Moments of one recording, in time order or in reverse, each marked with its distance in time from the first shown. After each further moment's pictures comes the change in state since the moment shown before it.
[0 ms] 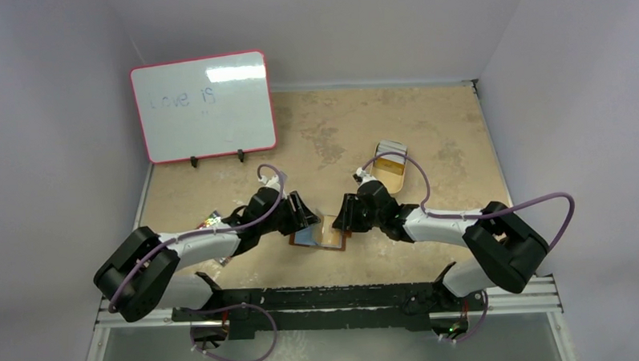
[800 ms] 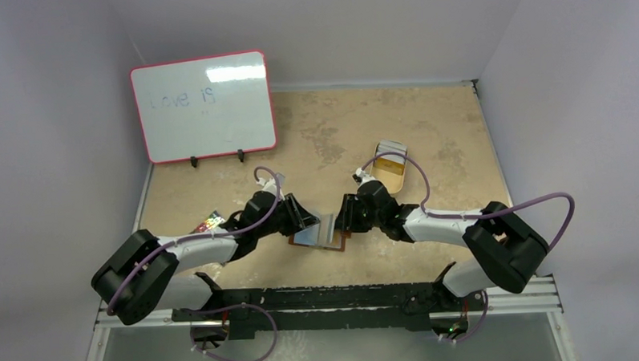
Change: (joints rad) left arm 0.000 -0.031 -0.058 0.127 0.027 -0.046; right arm 0.000 0.000 0.000 -0.002 -0.013 -0.004
